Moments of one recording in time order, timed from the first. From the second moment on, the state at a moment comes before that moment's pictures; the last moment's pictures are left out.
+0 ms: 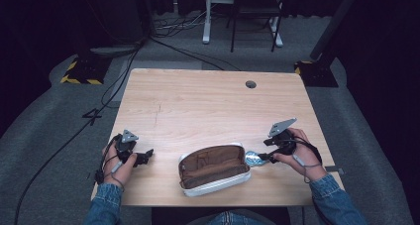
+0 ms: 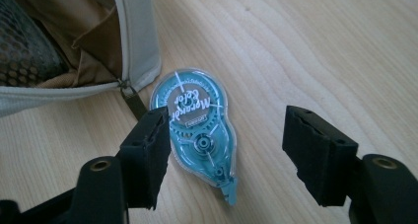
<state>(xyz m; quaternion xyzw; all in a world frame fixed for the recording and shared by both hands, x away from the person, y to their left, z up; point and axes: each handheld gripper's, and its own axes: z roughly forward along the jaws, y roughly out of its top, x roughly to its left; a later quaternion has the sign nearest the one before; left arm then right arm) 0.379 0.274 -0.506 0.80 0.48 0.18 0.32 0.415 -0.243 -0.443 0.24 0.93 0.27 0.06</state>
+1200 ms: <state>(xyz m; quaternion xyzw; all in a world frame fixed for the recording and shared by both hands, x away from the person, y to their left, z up) 0.379 0.274 -0.506 0.80 0.48 0.18 0.32 0.414 -0.220 -0.469 0.18 0.96 0.19 0.03</state>
